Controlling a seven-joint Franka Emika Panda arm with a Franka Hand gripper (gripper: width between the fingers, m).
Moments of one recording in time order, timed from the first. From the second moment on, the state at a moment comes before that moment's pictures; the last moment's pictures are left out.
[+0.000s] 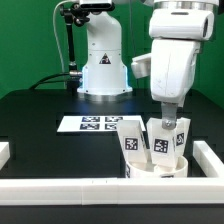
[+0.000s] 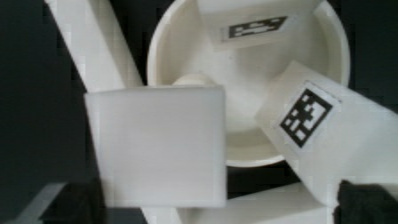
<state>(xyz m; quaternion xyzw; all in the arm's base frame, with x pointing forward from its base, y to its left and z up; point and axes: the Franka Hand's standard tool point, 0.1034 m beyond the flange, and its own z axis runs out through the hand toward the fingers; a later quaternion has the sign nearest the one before) 0.628 0.070 0.100 0.83 0.56 0.01 0.05</state>
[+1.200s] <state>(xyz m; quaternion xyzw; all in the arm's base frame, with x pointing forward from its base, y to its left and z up) 0.630 0.059 0.094 0.84 0.54 0.01 0.05</state>
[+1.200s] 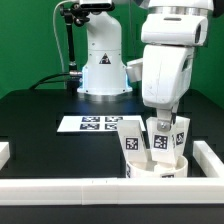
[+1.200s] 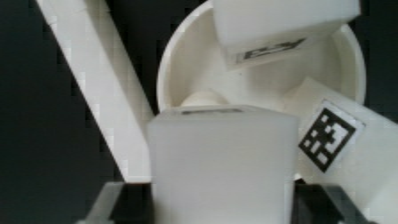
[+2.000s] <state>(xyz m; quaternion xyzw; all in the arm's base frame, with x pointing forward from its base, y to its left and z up) 0.631 0.054 0.092 0.97 0.24 0.03 0.04</state>
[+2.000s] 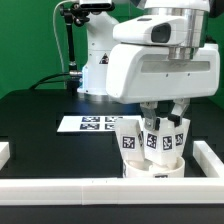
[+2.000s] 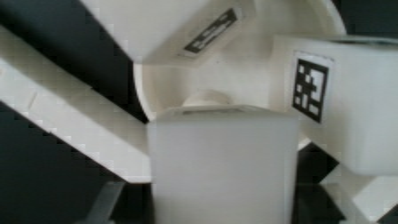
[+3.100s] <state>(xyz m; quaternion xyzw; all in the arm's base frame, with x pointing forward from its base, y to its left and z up) 0.636 0.054 0.091 0.98 -0.18 0.02 0.02</state>
